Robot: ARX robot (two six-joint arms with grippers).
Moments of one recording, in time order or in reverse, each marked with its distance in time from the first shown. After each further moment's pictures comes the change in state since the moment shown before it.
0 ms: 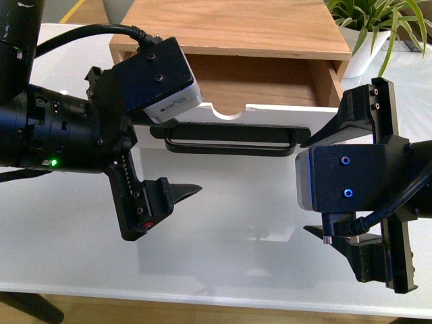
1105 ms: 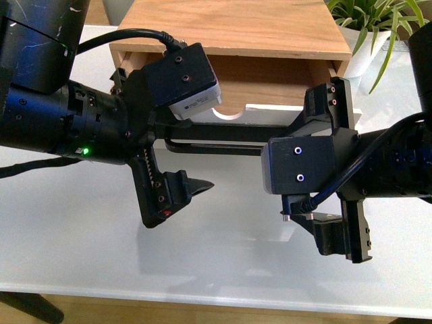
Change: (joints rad) left arm -0.019 0.086 0.110 -0.068 0.004 0.019; right arm 0.038 0.156 0.116 0.050 0.030 -0.007
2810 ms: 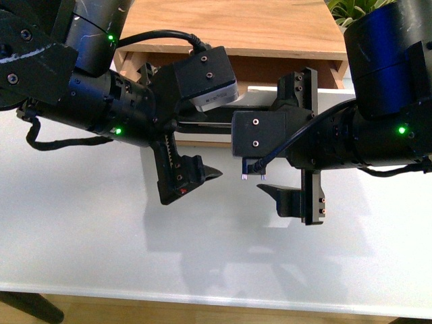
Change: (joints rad) left arm -0.001 0.142 0.205 -0.122 0.004 0.085; right arm 0.031 0.181 0.187 0.055 0.104 0.109
